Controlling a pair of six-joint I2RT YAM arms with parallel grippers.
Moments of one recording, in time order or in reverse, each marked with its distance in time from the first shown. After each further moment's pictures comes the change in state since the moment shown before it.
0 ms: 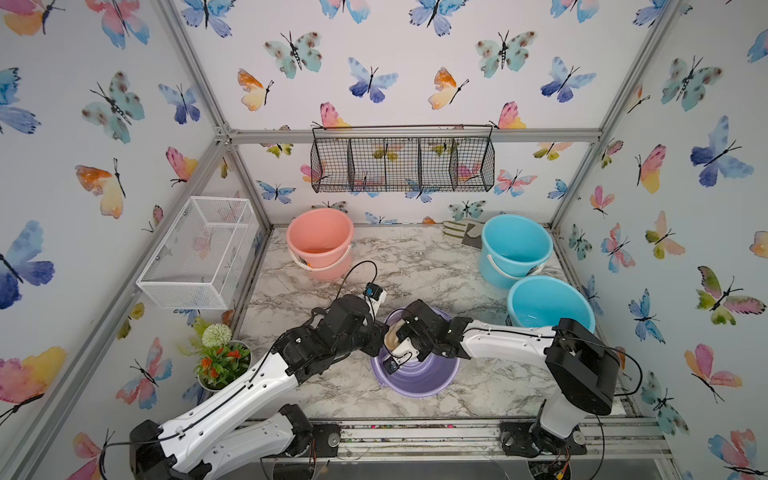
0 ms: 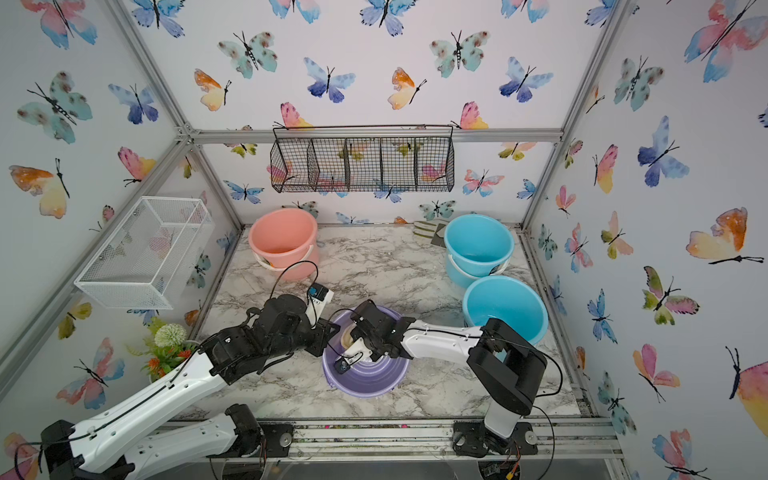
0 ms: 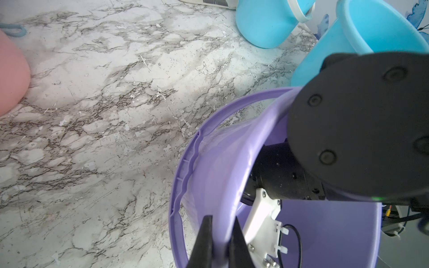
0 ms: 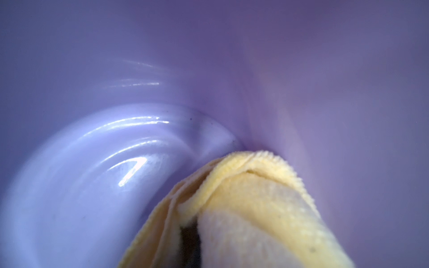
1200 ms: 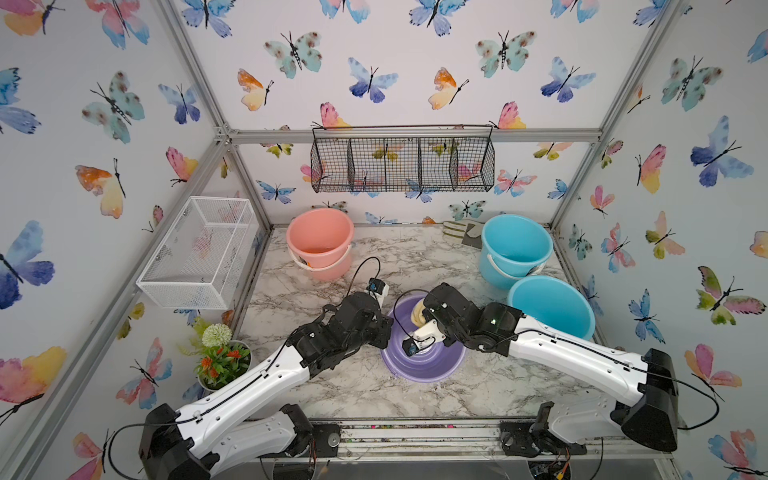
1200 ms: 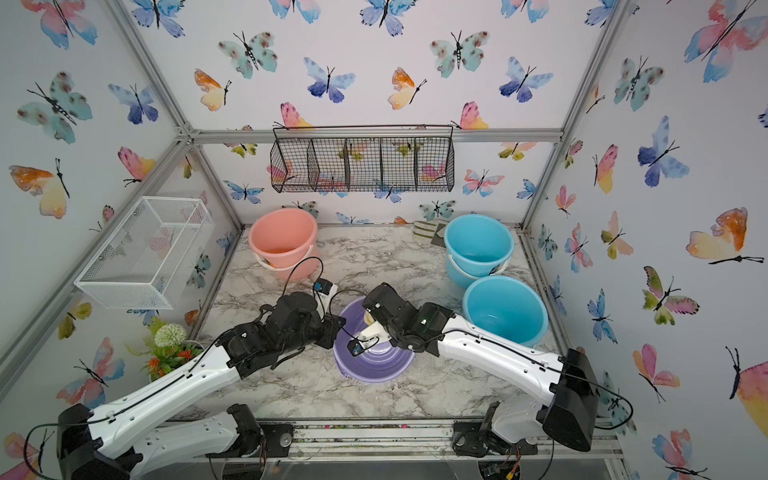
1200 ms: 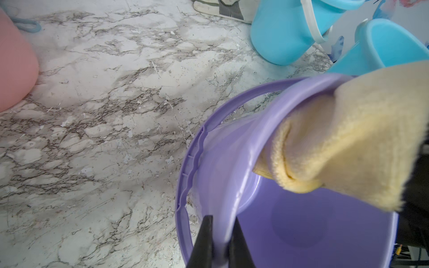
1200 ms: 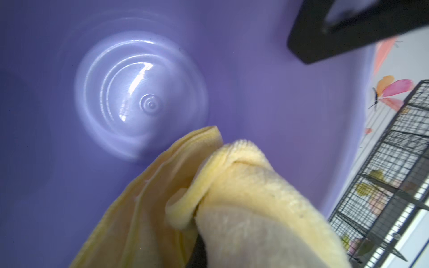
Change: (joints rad) left arm -0.009 0.080 -0.011 0.093 -0.106 -0.074; right arm 0.019 -0.306 0.243 -0.610 0.337 0.124
